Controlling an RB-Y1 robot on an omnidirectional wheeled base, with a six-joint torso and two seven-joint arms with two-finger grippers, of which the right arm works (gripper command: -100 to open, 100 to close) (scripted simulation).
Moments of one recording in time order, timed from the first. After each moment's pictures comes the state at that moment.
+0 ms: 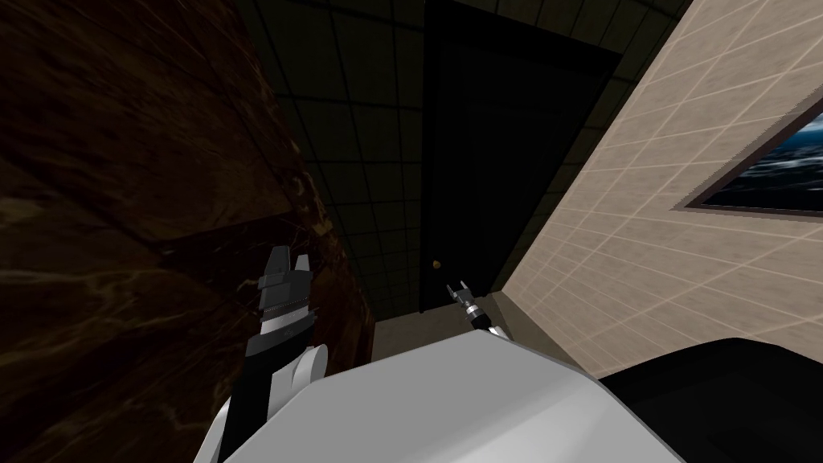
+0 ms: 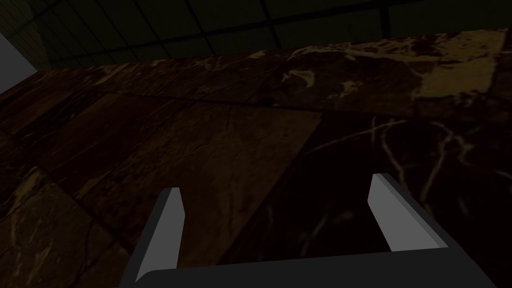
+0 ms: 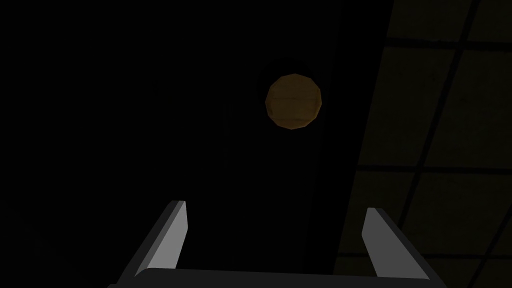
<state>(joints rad) 0.02 -0.05 -0.63 -0.84 0.86 -0.98 0.93</state>
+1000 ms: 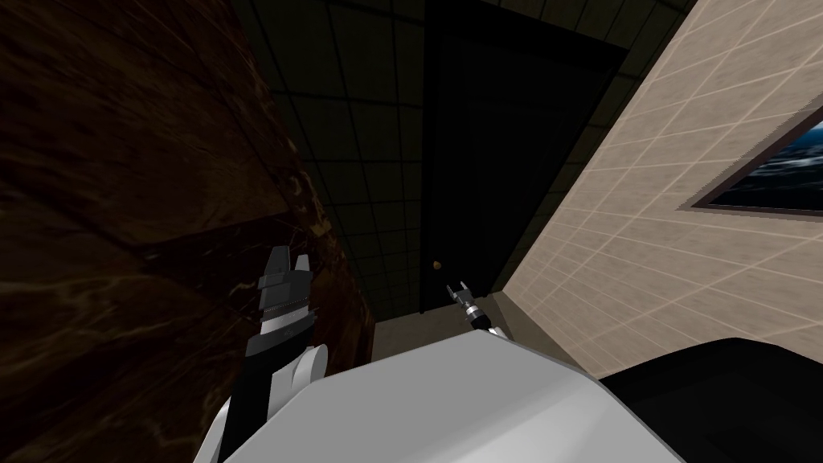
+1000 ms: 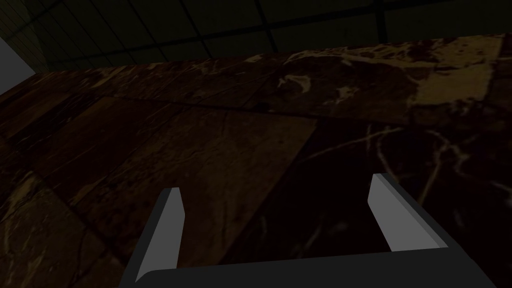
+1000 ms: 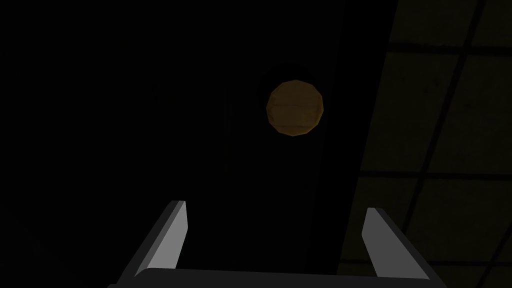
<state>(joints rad) 0.02 -0.04 -0.63 -0.84 0.86 -0.97 0.94</state>
